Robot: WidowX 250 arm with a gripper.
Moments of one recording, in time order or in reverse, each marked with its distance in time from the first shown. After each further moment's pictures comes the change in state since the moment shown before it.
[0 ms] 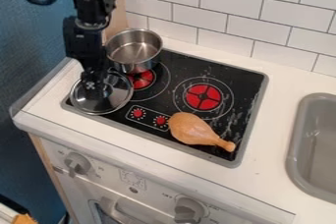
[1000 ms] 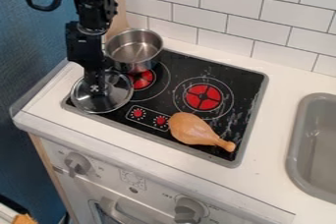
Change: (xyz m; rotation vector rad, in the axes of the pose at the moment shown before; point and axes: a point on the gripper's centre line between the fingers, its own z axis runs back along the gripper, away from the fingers) arm -0.004 -0.010 -0.006 -0.064 -0.002 0.103
